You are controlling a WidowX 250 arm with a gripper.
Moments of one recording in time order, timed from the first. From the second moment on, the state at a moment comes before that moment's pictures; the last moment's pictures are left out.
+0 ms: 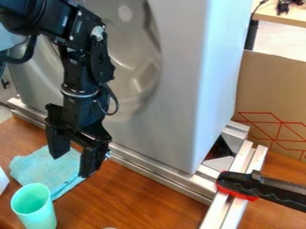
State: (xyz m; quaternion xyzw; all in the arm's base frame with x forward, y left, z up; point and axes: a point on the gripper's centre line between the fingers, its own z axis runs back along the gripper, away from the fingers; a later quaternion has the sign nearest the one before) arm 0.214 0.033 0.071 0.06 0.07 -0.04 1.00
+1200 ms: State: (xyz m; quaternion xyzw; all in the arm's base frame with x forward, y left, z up) arm 0.250 0.141 0.012 0.10 0.14 -0.07 0.98
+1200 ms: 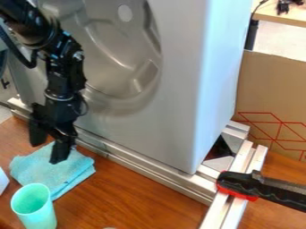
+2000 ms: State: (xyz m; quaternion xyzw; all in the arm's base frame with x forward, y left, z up) arm 0.248 0.162 -0.015 0.10 0.15 -0.11 0.98
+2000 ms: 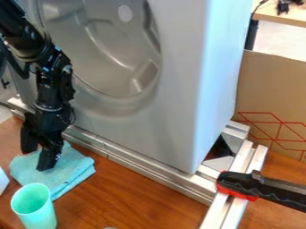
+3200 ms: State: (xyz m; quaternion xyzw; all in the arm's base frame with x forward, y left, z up) arm 0.263 0.056 -0.029 -0.03 0.08 -0.05 0.99
